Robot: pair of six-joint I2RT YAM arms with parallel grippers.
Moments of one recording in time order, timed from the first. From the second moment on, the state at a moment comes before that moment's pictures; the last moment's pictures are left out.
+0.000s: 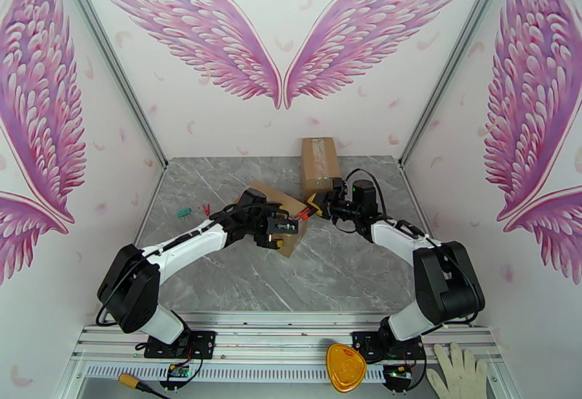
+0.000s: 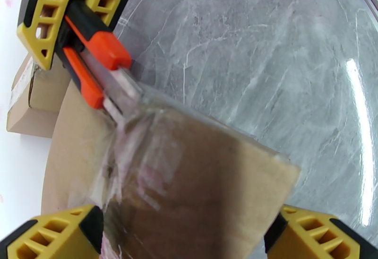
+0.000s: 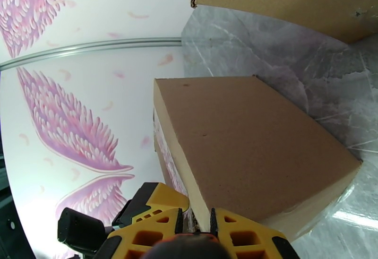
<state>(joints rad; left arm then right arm) -0.65 1.58 1.08 -0.28 0.27 1.04 0.20 1.57 0.89 0.21 -0.84 1.12</state>
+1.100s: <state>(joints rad) -0.61 1.68 1.15 -0.17 0.05 0.76 0.17 1.26 0.73 0.00 -0.67 1.13</state>
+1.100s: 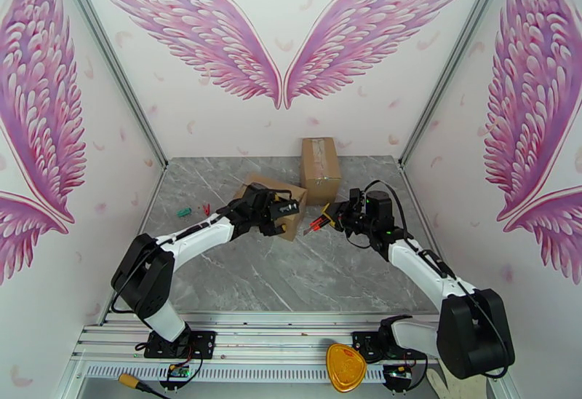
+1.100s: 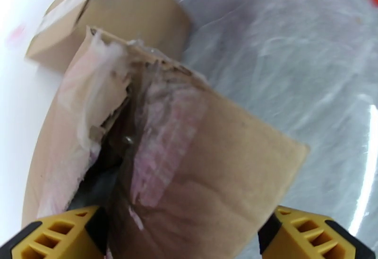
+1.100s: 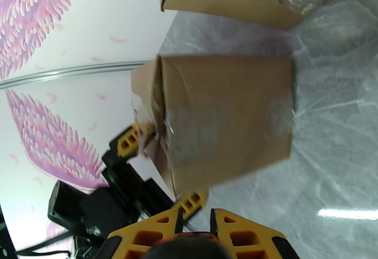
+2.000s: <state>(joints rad) -0.65 1.62 1.15 -0.25 0.19 0.82 0.17 1.32 0.80 0.14 -0.51 1.06</state>
